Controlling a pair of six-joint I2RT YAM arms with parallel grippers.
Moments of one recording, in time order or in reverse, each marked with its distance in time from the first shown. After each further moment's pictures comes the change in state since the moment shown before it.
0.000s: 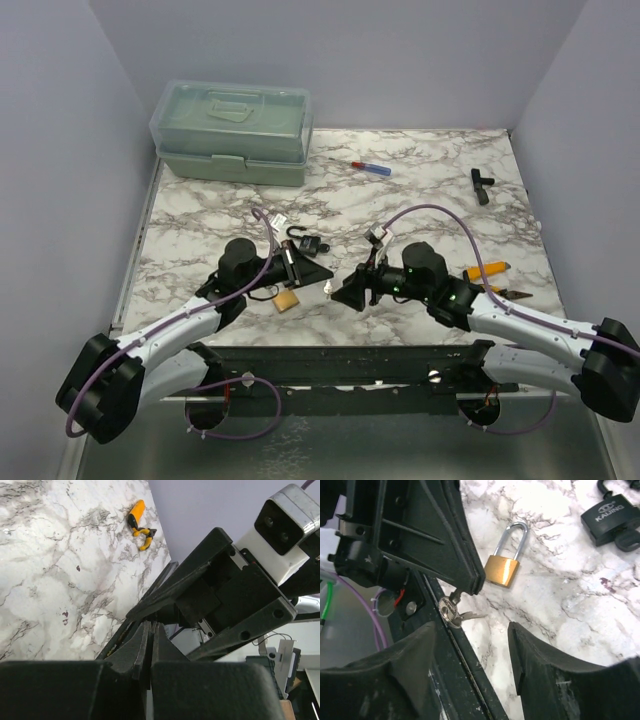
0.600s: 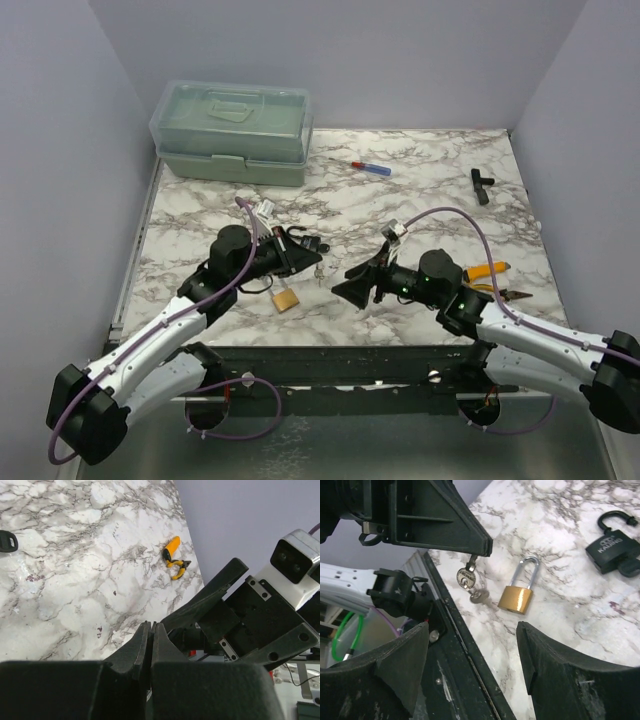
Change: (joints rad) left arm 0.000 -0.148 0.181 -0.428 -0.216 0.165; right arm 0.000 -0.103 -0.056 0.100 0.081 0.116
